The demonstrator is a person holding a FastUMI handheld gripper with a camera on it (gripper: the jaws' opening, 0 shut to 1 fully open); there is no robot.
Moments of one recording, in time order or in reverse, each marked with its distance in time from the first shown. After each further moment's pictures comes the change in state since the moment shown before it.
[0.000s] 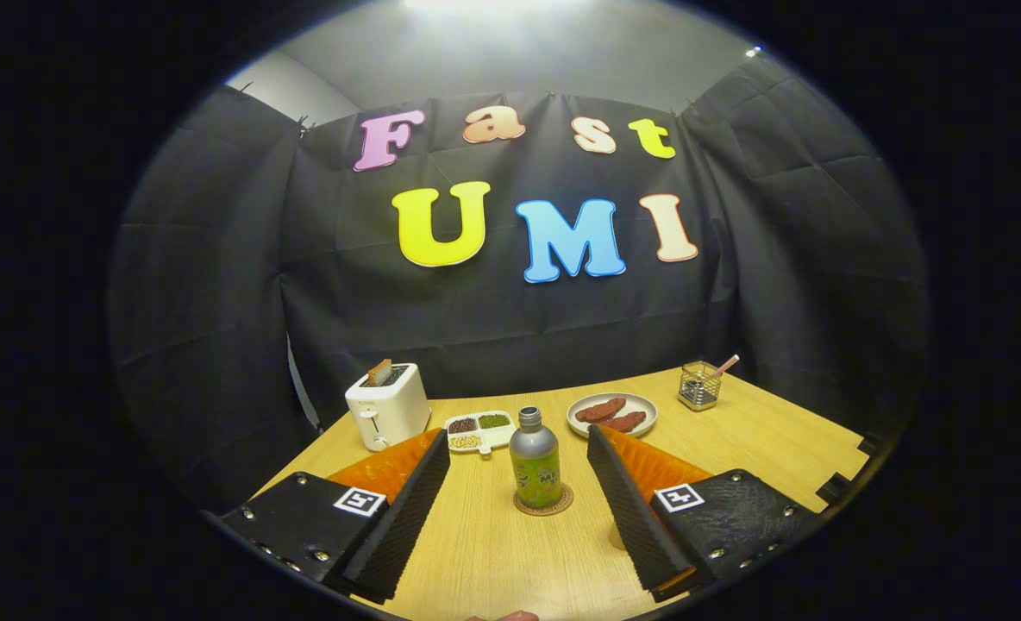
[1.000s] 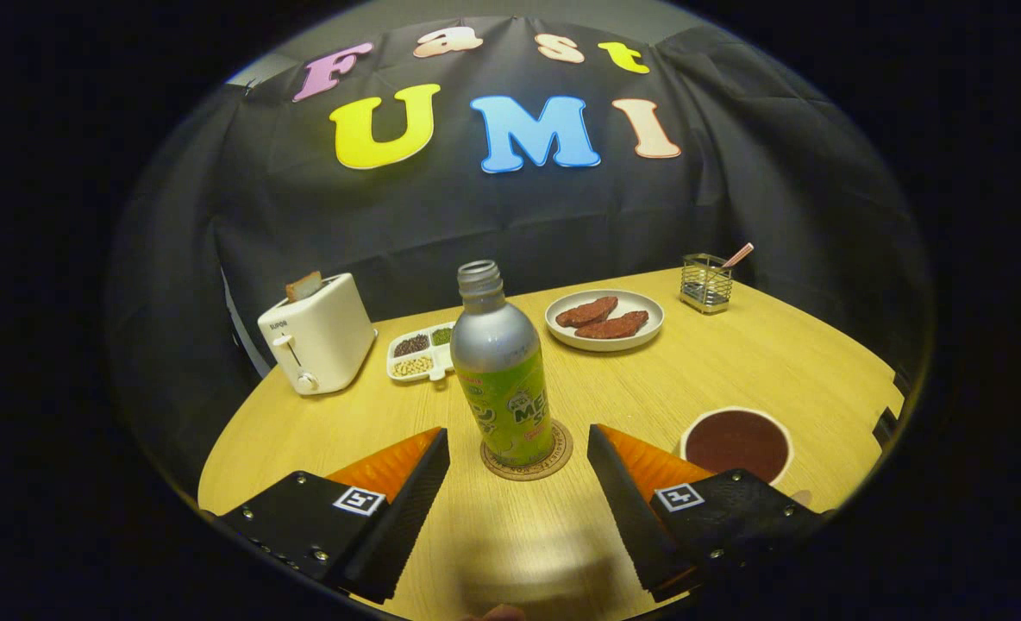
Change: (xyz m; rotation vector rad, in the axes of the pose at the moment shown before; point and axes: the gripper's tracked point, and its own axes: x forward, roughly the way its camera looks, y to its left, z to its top) arm 0.100 -0.021 -0.134 0.100 0.276 -0.108
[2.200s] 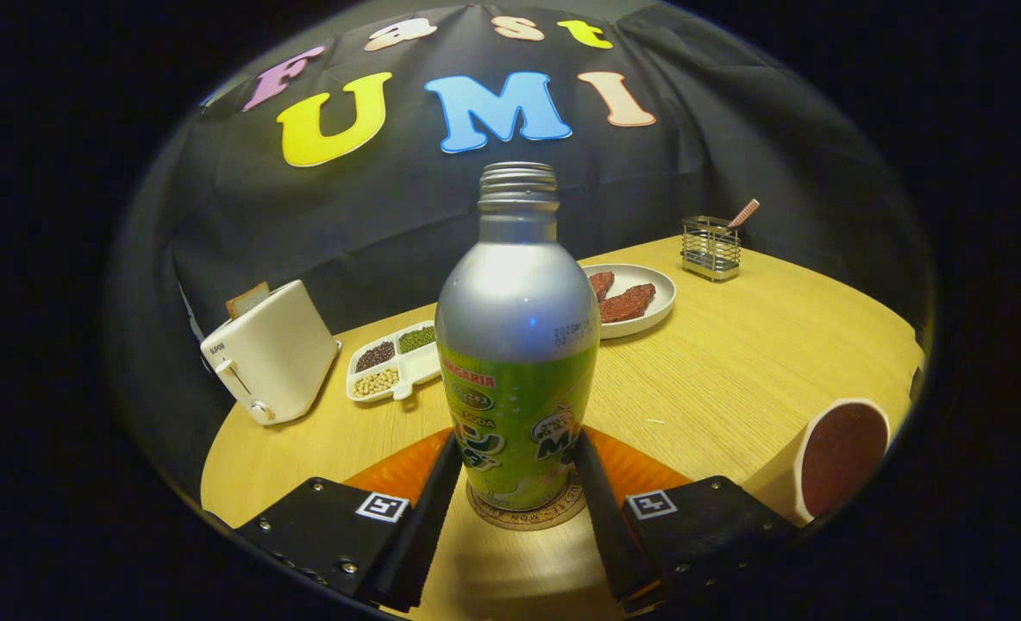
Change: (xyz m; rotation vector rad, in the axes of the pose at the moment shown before) arm 0.108 -0.005 -0.024 0.068 0.048 -0.063
